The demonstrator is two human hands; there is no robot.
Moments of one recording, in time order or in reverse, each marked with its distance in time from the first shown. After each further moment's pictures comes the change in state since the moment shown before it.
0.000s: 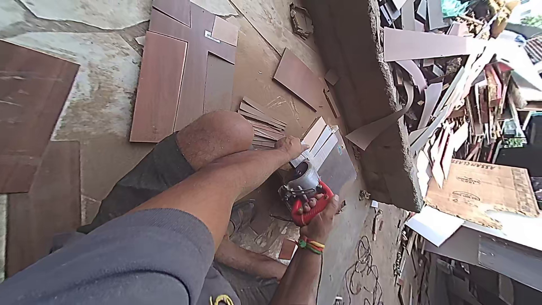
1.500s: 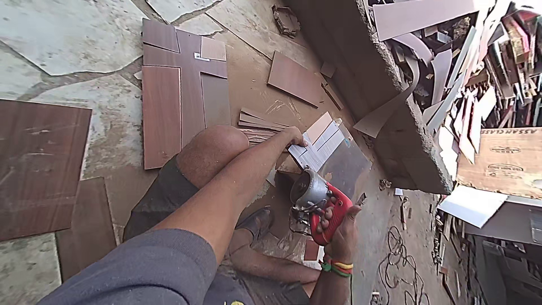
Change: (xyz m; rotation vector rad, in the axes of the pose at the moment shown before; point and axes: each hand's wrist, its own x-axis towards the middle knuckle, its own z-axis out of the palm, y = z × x) left_hand 0.043 0.002 -0.037 -0.130 -0.216 -0.069; right_hand -0.023 -0.020 -0.029 0.001 -0.125 -0.041
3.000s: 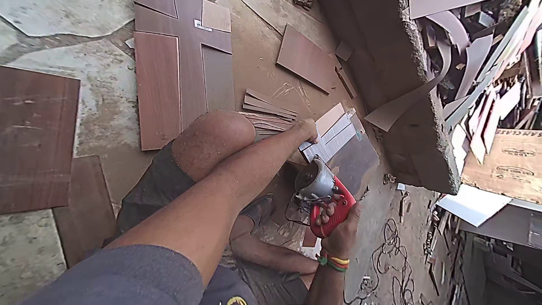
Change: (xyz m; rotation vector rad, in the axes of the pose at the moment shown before) left_hand -0.010 0.022 0.012 0.272 0.035 0.011; right_hand 0.012 0.022 0.003 -0.005 0.024 0.040
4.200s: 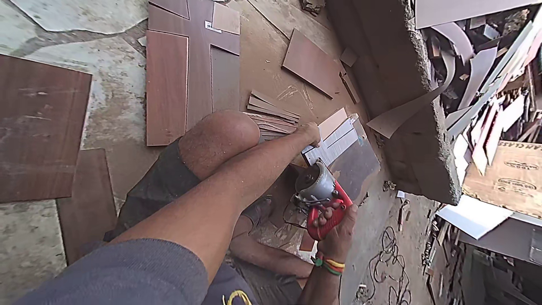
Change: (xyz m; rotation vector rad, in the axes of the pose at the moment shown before) left_hand 0.001 -0.002 0.005 -0.053 0.031 -0.006; right_hand -0.002 0.003 0.009 -0.061 0.102 0.009
